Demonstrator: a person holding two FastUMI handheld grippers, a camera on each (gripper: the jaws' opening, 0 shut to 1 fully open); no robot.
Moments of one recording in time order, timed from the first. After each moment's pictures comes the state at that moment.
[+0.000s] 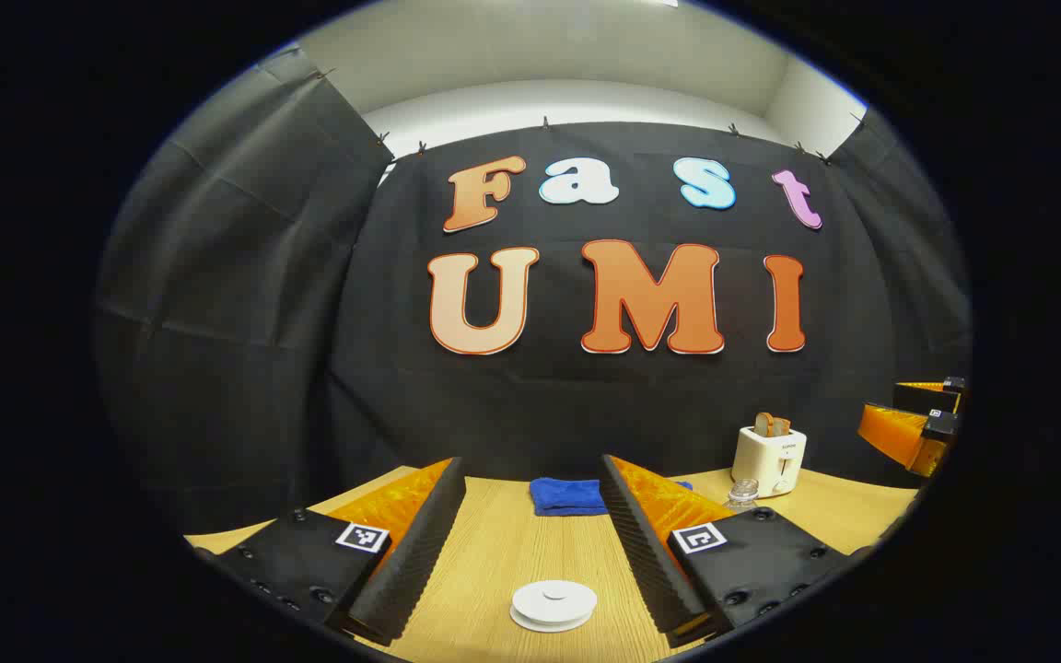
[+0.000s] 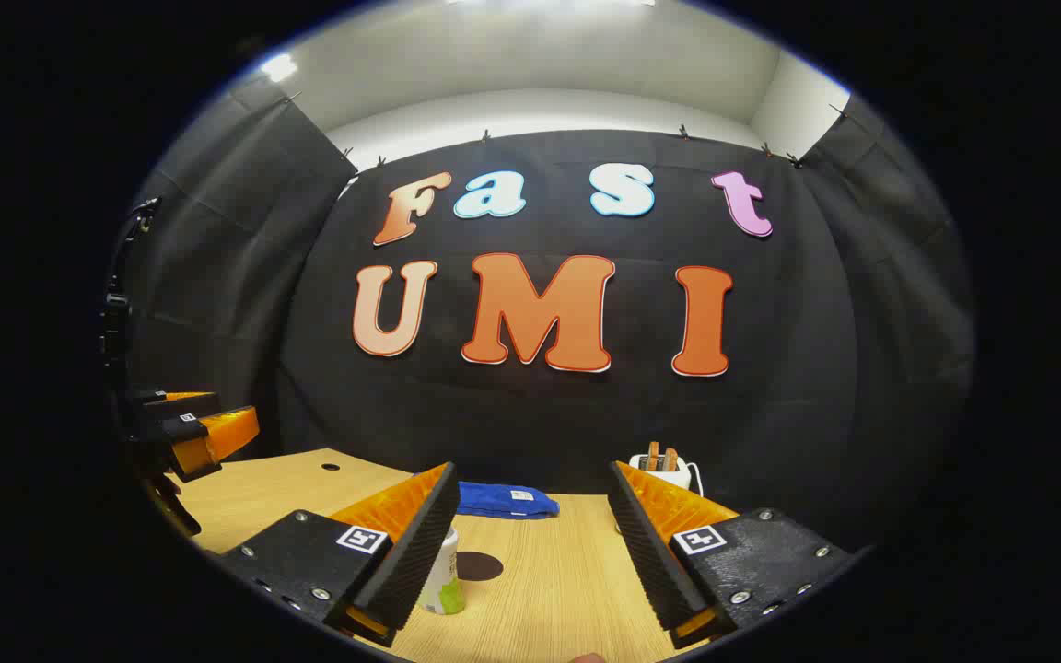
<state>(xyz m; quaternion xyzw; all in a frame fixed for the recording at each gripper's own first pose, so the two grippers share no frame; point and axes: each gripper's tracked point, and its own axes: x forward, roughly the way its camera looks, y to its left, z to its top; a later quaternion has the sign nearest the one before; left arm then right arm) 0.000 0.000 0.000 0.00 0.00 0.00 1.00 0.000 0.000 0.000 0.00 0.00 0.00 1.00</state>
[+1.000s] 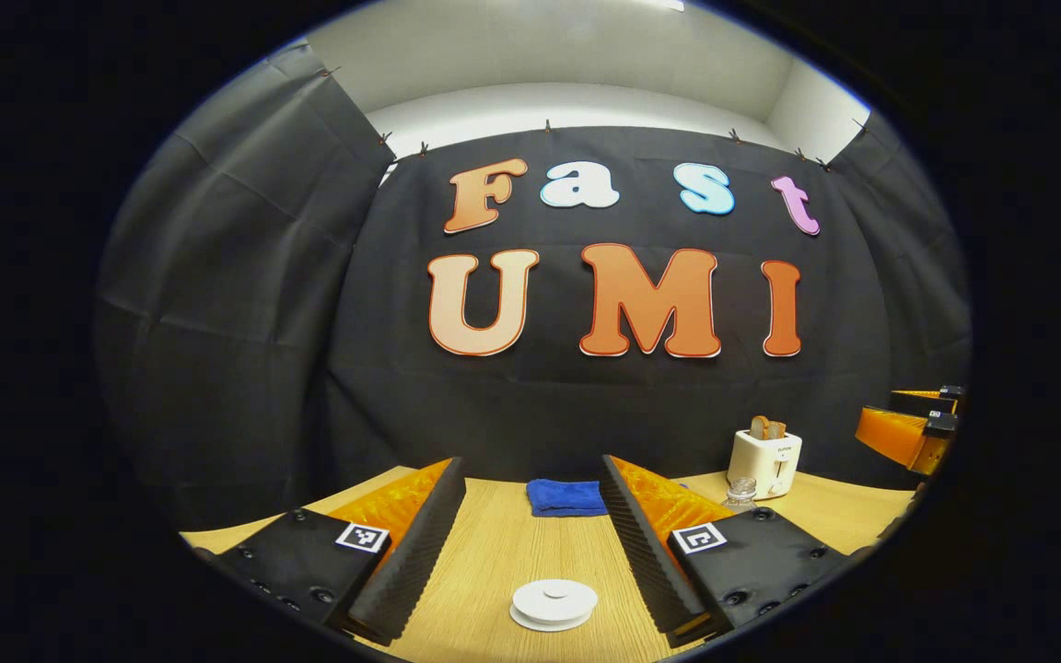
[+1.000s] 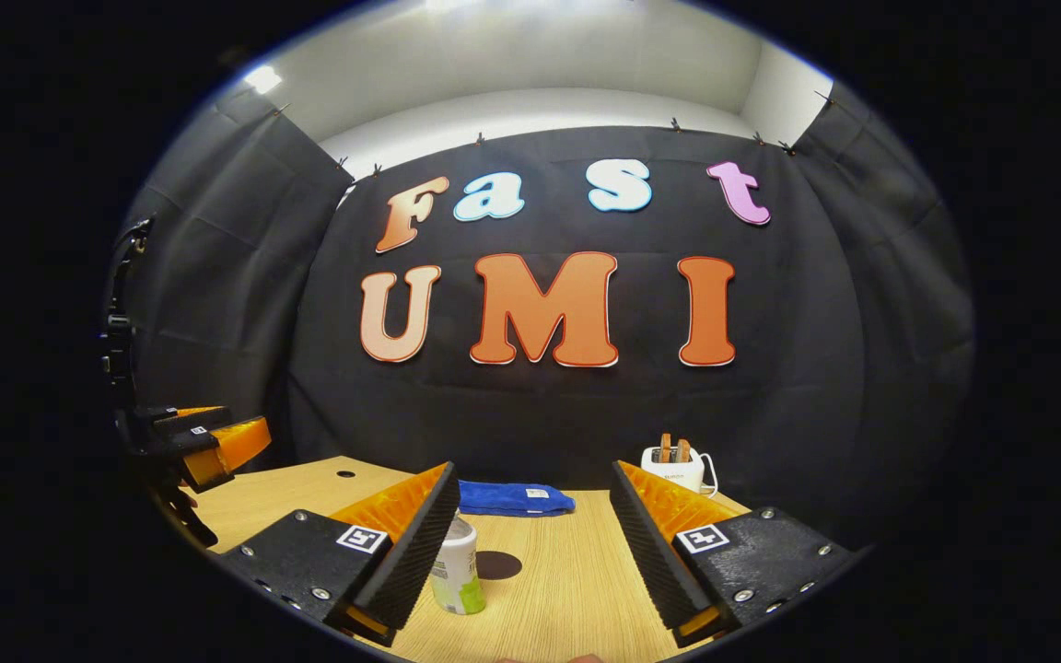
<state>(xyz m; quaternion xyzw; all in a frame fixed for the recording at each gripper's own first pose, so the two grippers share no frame) -0.003 0.004 -0.003 -0.01 -0.01 -0.01 1.00 -0.007 0.005 -0.003 0.02 0.00 0.01 1.00</state>
